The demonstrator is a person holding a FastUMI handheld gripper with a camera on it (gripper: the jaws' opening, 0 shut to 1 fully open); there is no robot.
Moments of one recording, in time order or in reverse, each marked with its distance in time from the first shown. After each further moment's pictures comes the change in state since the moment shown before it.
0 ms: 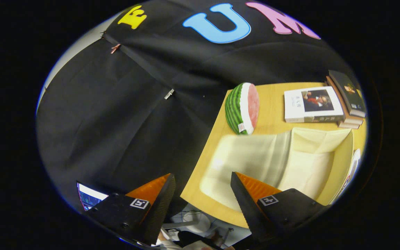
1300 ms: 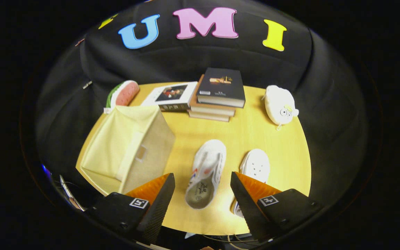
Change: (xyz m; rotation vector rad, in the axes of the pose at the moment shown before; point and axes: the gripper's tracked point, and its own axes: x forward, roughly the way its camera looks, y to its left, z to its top) arm -0.235 -0.407 -0.096 -0.096 0.049 -0.643
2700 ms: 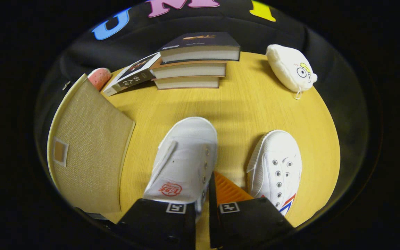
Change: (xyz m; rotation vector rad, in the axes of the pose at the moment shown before) arm 0.146 -0.041 -0.027 0.135 0.107 -0.004
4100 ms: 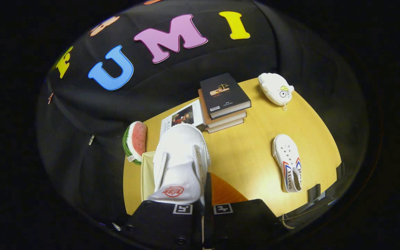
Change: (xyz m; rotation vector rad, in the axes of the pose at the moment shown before) arm -0.208 0.169 0.095 0.322 -0.186 0.117
